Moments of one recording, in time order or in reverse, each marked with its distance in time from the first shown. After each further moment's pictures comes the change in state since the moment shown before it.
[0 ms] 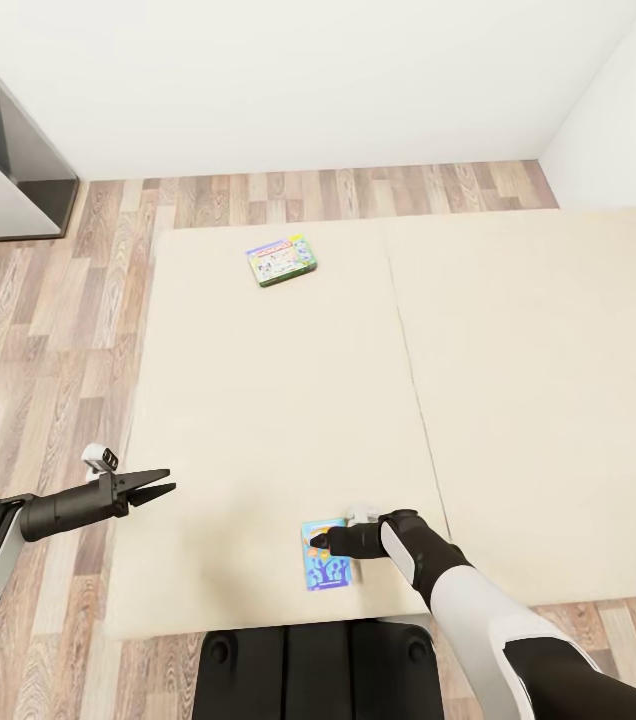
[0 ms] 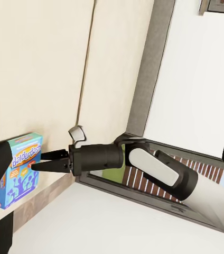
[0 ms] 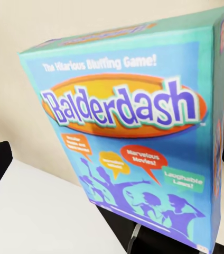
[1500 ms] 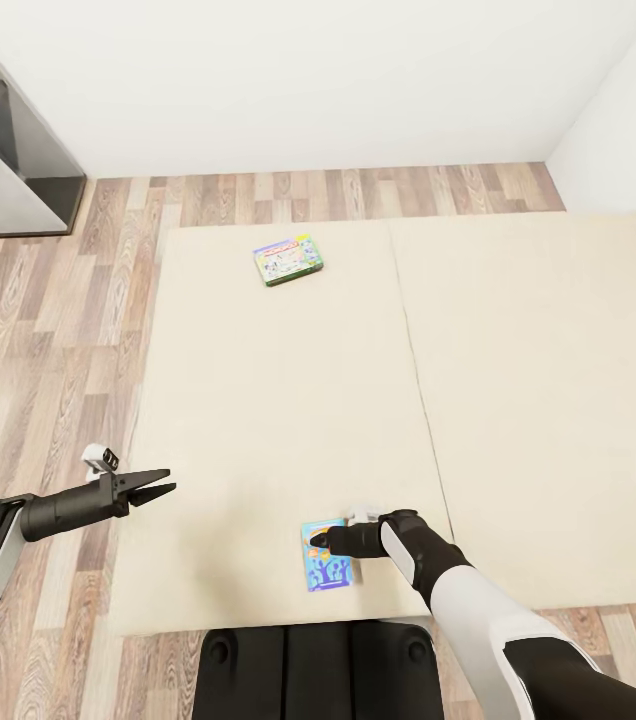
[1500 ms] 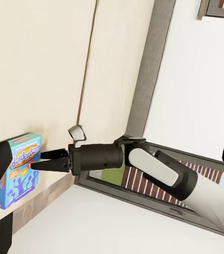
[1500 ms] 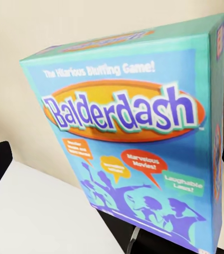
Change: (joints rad) left arm 0.000 -0.001 0.000 0.000 0.000 0.000 0.000; right arm 0.000 0.000 0.000 0.000 0.000 -0.008 -0.001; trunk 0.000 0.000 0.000
